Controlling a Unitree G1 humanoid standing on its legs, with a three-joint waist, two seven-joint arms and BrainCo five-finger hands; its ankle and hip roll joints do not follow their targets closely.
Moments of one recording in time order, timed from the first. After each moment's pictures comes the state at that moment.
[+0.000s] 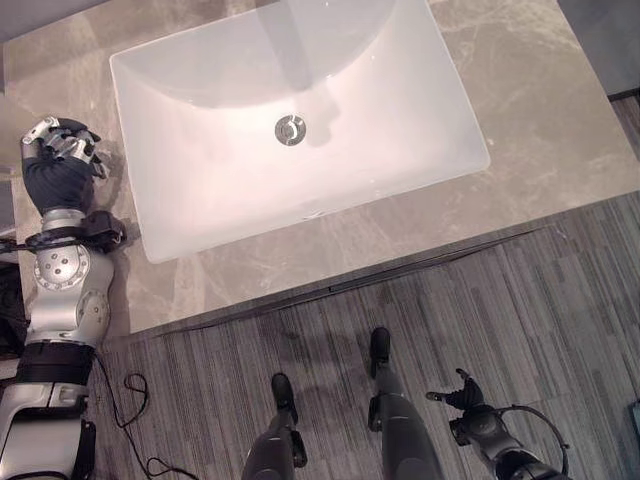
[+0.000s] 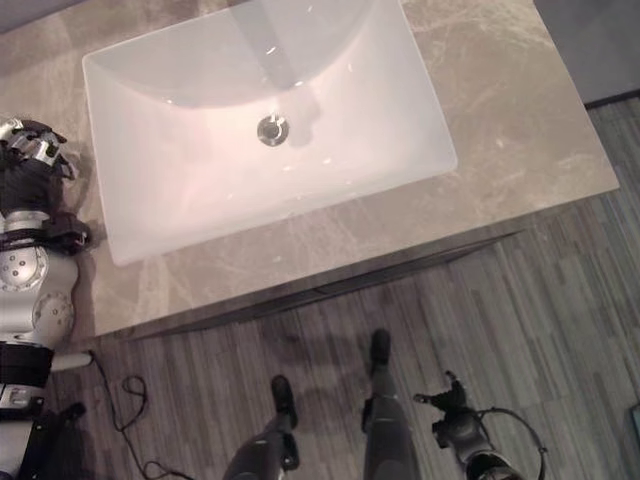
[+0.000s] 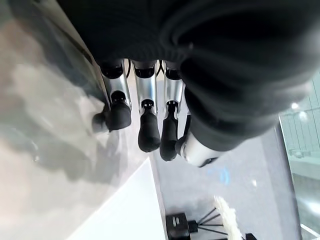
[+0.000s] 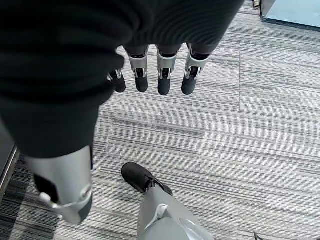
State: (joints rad) left arm -0.36 0.77 0.03 0.20 -0.70 -0.33 0.27; right arm -0.18 -0.34 0.29 1.14 0.00 -0.08 -0.28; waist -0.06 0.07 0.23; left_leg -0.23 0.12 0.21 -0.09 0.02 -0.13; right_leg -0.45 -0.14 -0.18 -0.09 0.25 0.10
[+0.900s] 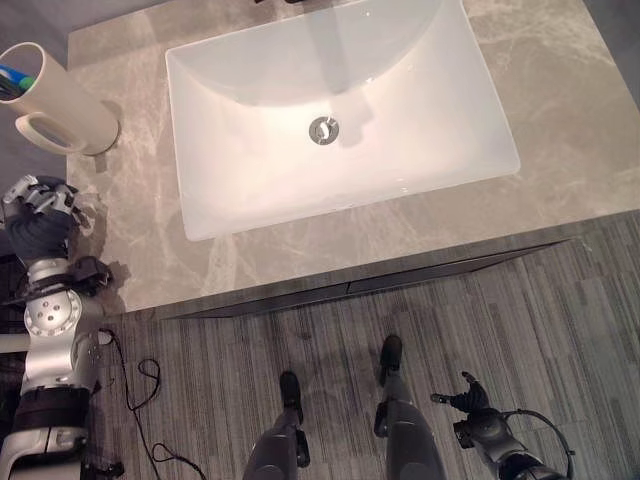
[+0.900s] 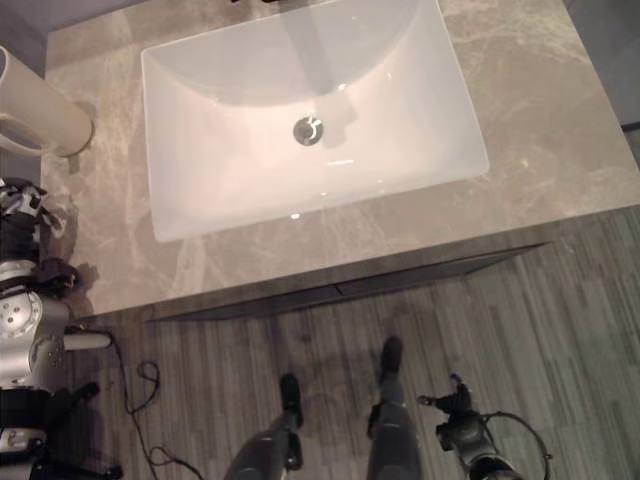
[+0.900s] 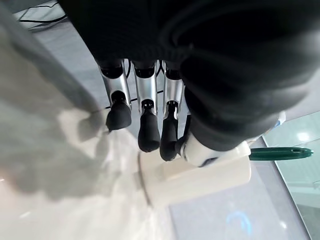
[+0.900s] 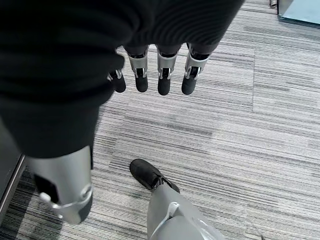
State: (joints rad) left arm -0.33 0.75 0.17 0.34 -0.61 -0.33 0.35; right arm -0.17 -0.35 0.25 1.15 0.00 -0.09 -0.28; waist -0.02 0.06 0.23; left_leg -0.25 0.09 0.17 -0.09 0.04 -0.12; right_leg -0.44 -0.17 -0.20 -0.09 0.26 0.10
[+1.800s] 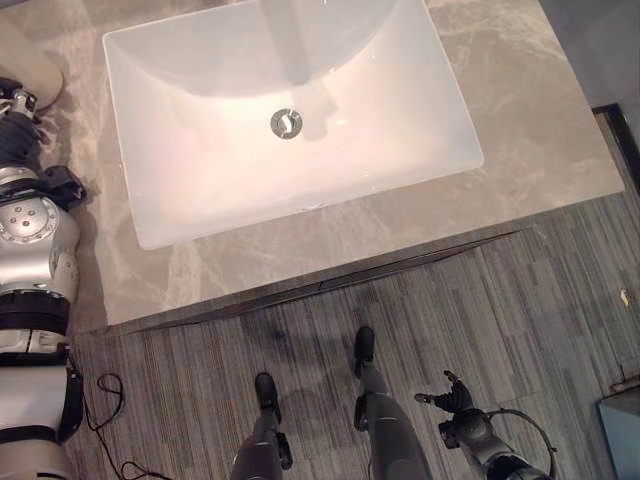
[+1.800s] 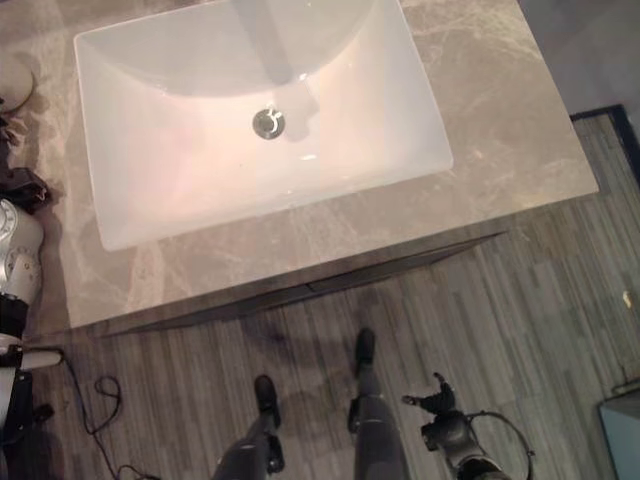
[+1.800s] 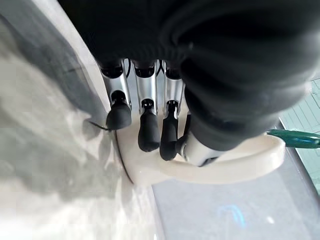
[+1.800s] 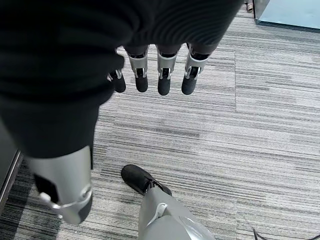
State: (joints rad) left arm -0.76 0.90 -0.06 0.65 -0.63 -0.32 0.41; right arm -0.16 -0.31 0.32 1.12 0.05 -0.11 -0.28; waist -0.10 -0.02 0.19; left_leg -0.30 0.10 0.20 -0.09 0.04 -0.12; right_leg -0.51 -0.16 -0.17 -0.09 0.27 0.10
